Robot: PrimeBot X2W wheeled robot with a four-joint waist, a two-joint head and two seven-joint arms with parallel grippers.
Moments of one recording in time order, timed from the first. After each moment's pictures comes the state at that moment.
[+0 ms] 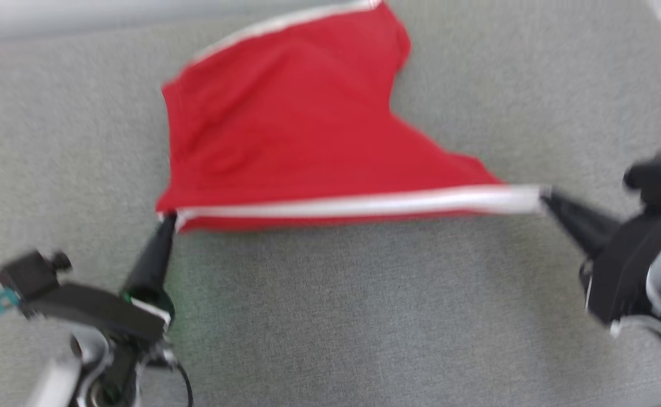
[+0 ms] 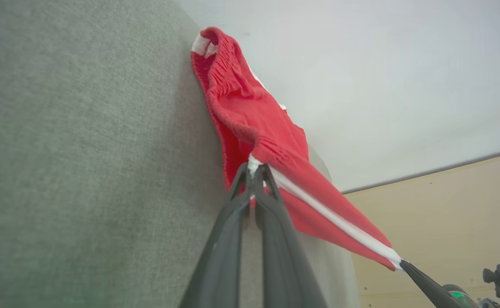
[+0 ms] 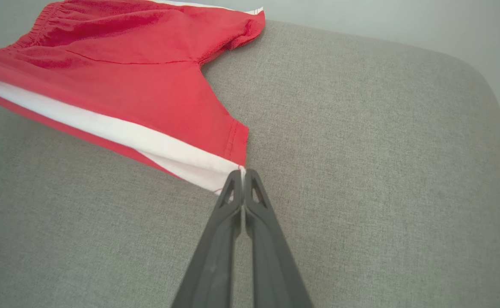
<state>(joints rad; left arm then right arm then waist) -0.32 0.33 -0.25 0.04 -1.29 -0.02 0.06 -0.38 -0.56 0.19 -0.17 0.61 0.13 0.67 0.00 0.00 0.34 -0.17</state>
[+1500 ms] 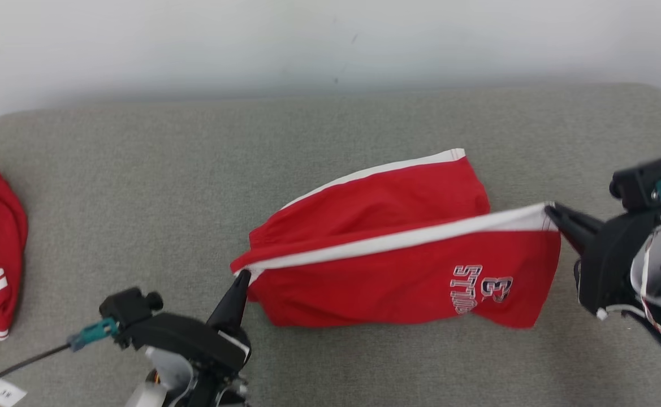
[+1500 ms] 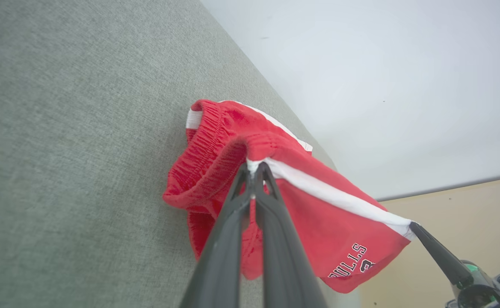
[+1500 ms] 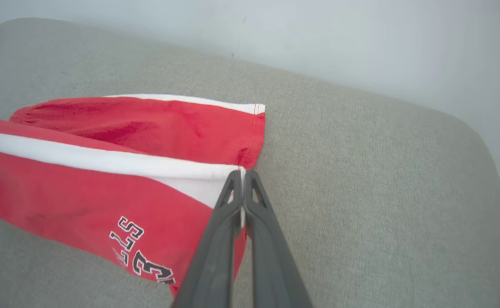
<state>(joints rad) -0.24 0.20 -0.37 0.13 -1.25 0.09 0.06 -0.37 -0.55 0.22 -0.03 0.55 0.13 0.66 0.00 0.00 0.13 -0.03</state>
